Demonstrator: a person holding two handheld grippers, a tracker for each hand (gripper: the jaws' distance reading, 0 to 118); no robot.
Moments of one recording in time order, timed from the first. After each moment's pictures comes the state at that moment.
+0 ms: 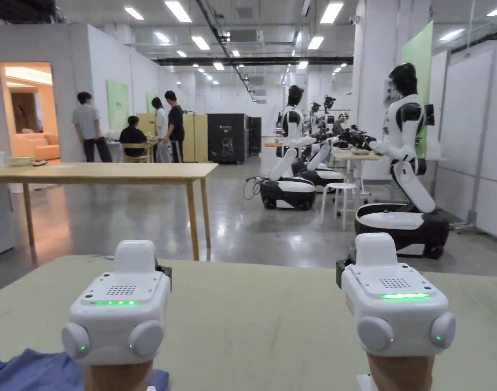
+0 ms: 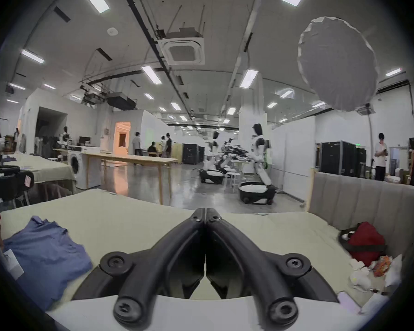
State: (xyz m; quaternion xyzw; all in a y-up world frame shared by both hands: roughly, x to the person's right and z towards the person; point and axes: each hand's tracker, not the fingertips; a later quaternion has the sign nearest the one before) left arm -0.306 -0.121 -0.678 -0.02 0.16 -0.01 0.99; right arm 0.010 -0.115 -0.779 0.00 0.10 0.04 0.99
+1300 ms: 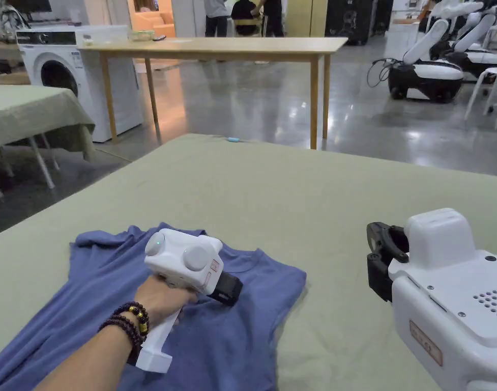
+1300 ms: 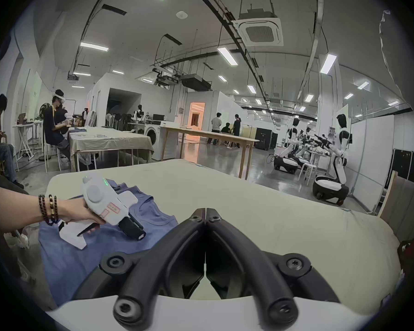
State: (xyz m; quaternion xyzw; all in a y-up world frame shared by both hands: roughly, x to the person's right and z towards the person) left arm -0.529 -0.349 -0.813 -0.52 0.07 0.02 0.85; right arm -0.152 -0.202 -0.731 -0.07 0.32 0.11 0.94
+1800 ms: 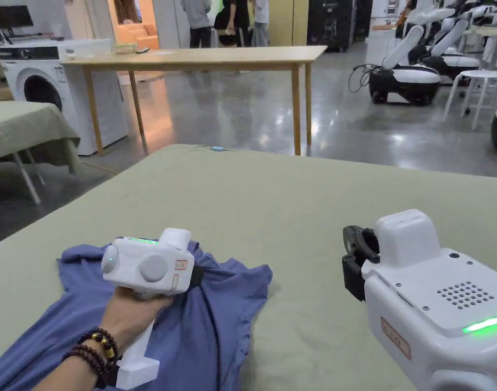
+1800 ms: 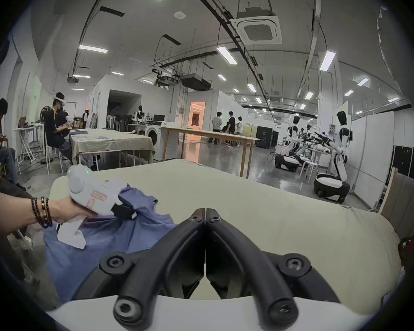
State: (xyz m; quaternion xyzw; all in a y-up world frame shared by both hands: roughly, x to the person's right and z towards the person) left arm -0.522 -0.292 -0.763 -0.35 0.07 0.04 0.93; right arm -0.137 -0.194 -0.714 -0.07 0.32 0.10 0.94
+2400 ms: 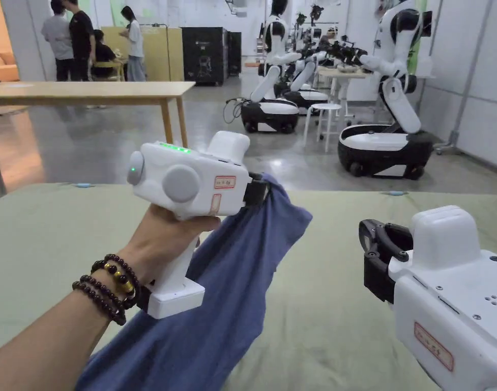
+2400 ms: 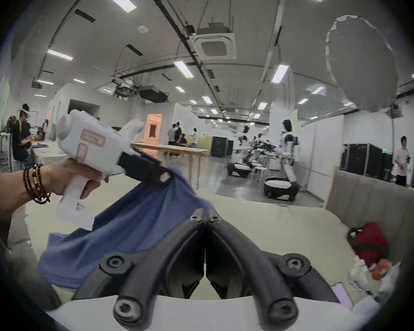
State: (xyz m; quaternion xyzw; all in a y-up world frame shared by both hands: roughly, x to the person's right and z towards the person) left arm -0.172 -0.082 -0.823 -0.18 -0.27 -0.07 0.95; right arm 0.080 -0.135 -0.654 -0.02 0.15 0.08 0.99
